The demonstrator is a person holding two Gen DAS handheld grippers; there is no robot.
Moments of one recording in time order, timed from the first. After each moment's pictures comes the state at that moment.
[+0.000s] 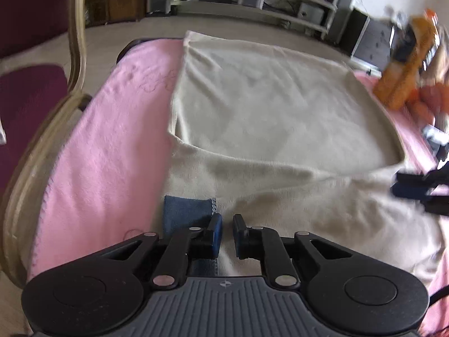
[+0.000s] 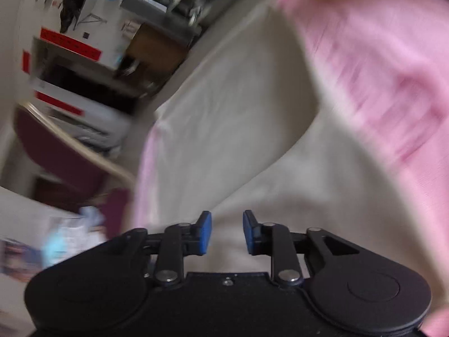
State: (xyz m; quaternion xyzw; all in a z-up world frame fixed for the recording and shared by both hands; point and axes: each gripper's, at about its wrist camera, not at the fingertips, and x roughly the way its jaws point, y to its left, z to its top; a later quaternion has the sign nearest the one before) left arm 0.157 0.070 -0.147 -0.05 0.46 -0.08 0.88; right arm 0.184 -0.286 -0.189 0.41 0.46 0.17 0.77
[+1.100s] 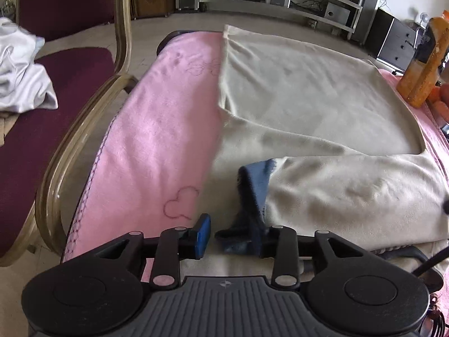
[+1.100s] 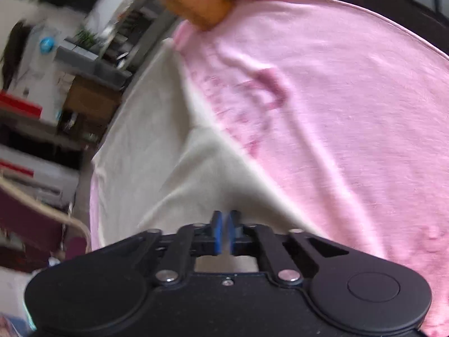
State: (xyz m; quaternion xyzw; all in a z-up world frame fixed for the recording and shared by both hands) left arm 0.113 0.089 -0.146 -0.03 0.47 -0.02 0.88; right arm 0.094 -0.352 -0.186 0.45 0.43 -0.06 0.78
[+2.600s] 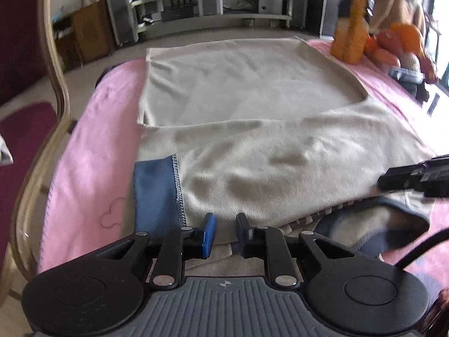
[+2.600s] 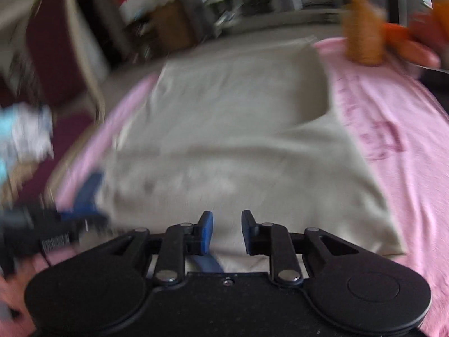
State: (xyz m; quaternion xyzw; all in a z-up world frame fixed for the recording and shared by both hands) left arm 0.080 0.025 -0.154 0.10 0.42 -0.12 0.89; right arm 0.084 -0.192 -0.157 0.07 0.44 0.12 0.89
